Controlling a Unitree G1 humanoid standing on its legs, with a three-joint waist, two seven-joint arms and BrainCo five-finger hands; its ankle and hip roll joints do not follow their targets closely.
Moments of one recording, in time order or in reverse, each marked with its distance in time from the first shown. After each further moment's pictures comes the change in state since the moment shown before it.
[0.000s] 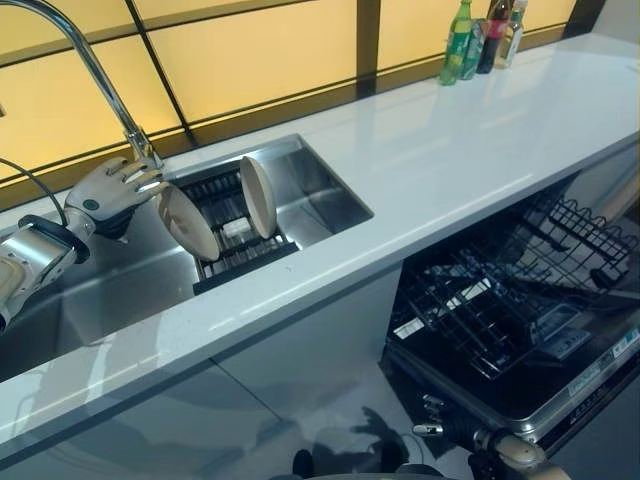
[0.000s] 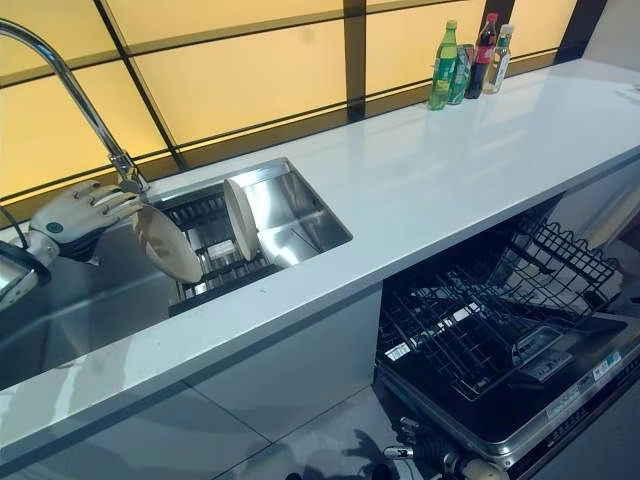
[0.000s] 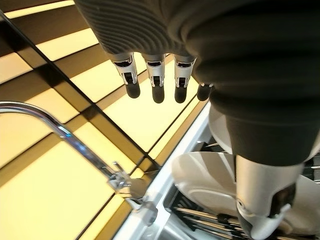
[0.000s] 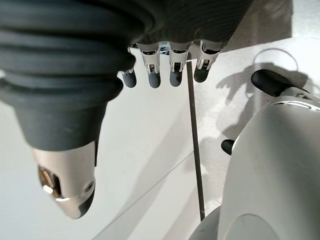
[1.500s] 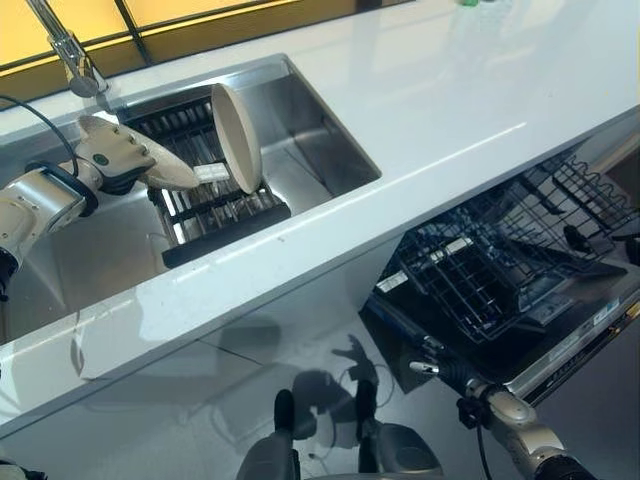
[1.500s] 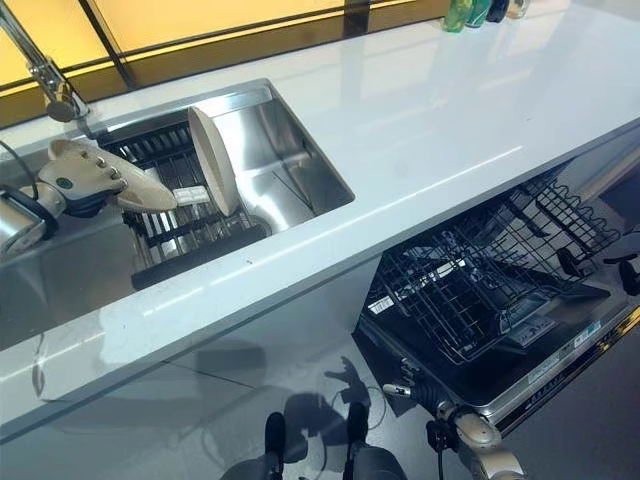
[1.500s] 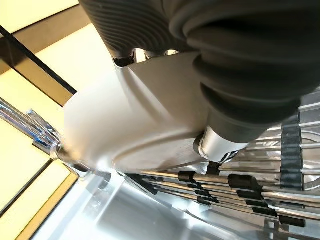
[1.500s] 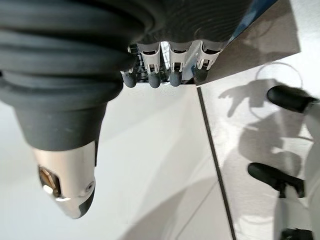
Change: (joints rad) left arm -0.359 -0.051 -0.225 0.144 0.078 -0.055 -0.151; right arm -0.117 0.039 -0.076 -0.030 0.108 -0.078 -0.072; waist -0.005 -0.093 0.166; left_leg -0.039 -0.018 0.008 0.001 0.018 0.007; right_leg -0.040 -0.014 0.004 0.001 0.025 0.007
